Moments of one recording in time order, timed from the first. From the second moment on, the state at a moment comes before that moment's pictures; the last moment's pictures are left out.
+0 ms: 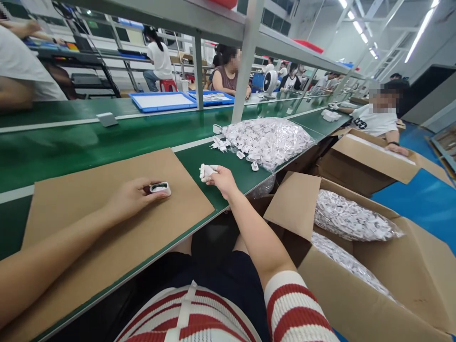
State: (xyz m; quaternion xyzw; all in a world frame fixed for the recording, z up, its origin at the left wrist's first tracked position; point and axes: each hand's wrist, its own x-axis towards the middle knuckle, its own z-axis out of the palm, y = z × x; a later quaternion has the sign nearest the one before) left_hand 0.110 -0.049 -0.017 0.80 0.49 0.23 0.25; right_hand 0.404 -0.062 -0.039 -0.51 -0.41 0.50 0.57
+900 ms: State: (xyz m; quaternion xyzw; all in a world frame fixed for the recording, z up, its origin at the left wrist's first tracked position) left_hand 0.112 -0.057 -0.044 0.70 0.36 0.37 0.50; right_hand 0.315 -0.073 -0.005 -0.47 -0.80 0.17 0.32
